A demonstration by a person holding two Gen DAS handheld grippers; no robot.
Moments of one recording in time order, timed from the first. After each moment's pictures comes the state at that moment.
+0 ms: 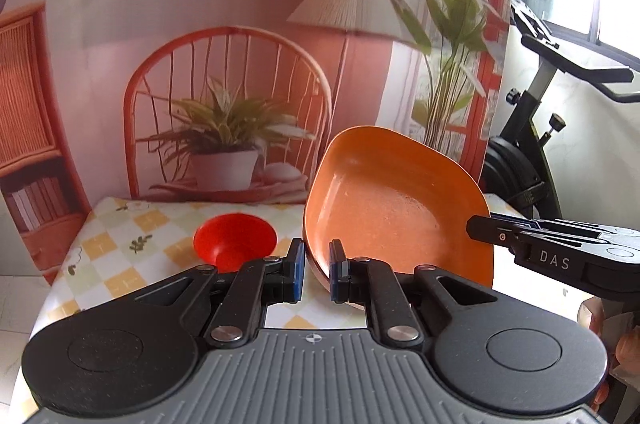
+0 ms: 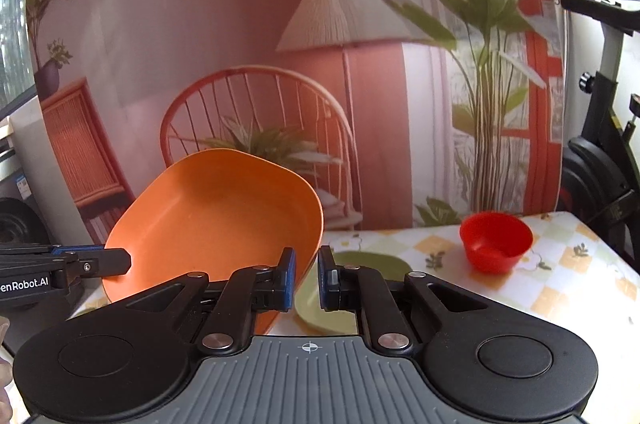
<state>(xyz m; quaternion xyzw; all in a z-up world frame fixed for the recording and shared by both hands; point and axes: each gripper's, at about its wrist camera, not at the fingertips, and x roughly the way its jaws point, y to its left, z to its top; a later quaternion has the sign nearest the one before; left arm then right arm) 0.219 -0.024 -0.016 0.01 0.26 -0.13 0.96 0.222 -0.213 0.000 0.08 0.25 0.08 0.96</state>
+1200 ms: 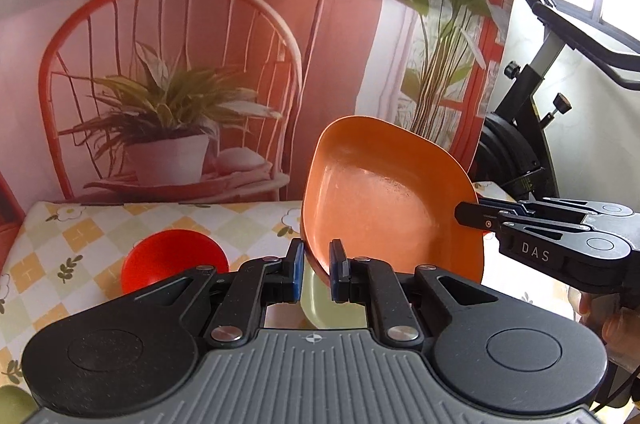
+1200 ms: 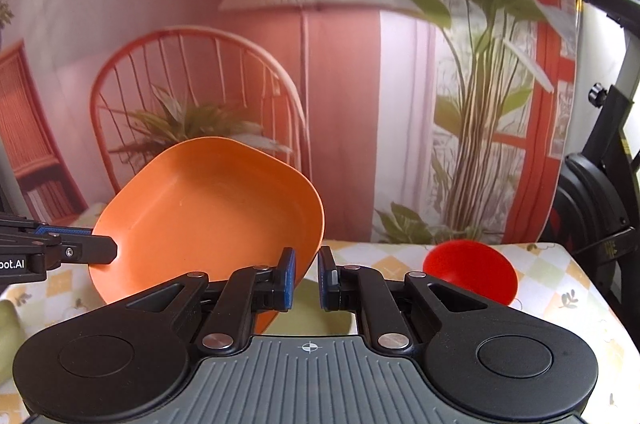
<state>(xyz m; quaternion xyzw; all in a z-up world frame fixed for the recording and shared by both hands) 0.350 -0.066 -0.063 0.00 0.33 -0.18 0.93 0.344 -0.259 -0.053 0.02 0.31 0.05 0.95</state>
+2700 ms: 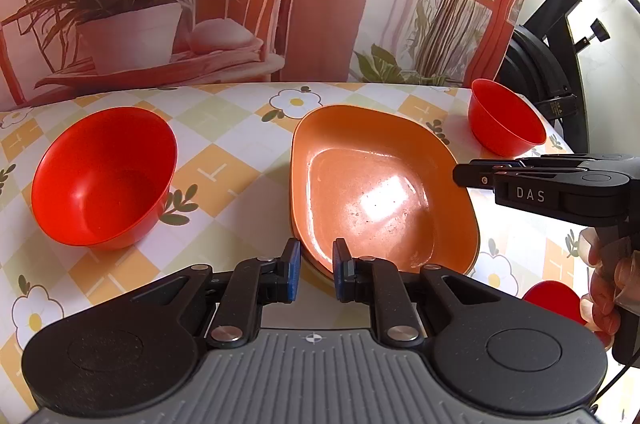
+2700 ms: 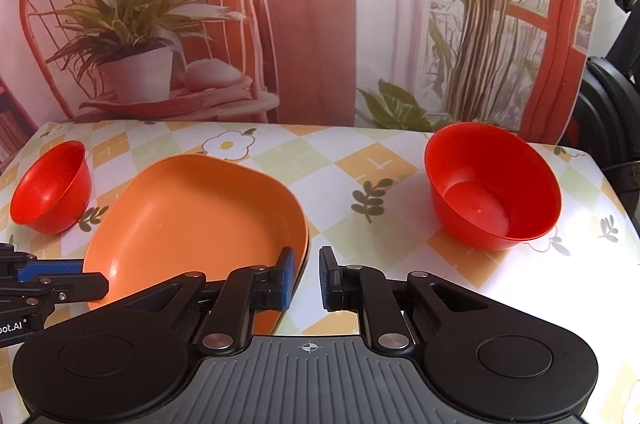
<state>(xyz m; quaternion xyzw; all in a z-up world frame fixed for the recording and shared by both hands) 0.393 -0.097 -0.162 0.01 0.45 -0.18 0.88 0.404 -0.282 -0.149 0.02 0.45 0.03 0.89</state>
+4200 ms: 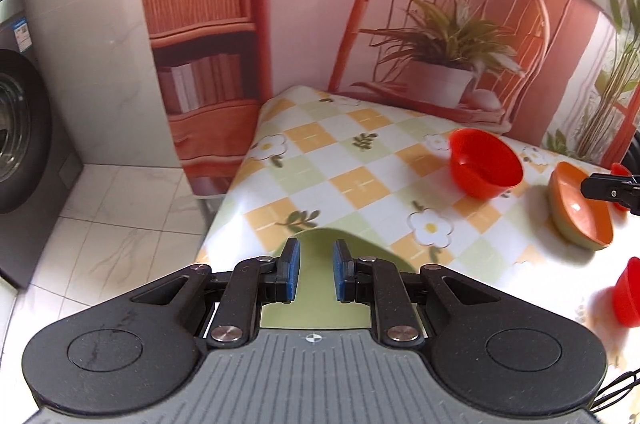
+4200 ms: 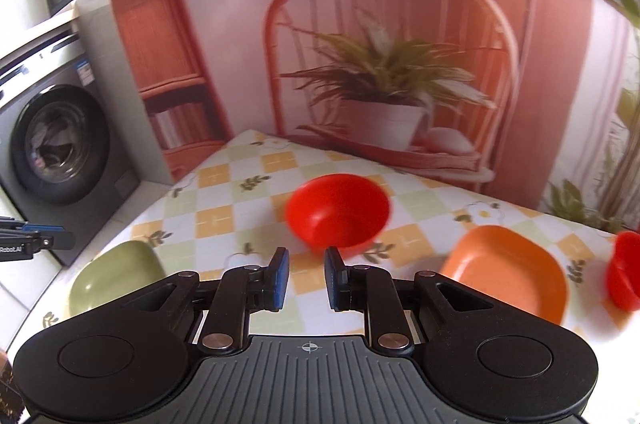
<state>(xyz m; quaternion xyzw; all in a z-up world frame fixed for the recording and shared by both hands) 0.242 0.184 -0.076 -0.04 0.39 0.05 0.92 0.330 -0.069 -0.053 -0.01 0.38 0.22 0.90</state>
